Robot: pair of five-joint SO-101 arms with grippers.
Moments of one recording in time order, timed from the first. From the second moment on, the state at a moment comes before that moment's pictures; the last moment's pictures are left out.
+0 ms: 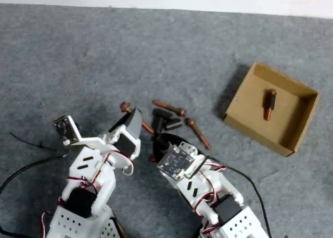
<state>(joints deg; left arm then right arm) 16.6 -103.5 92.5 30.8 52.6 -40.7 -97.0 96.0 29.5 26.1</state>
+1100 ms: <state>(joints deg) 22.8 -103.5 86.1 38.7 52.4 -40.7 -97.0 96.0 27.3 26.1</state>
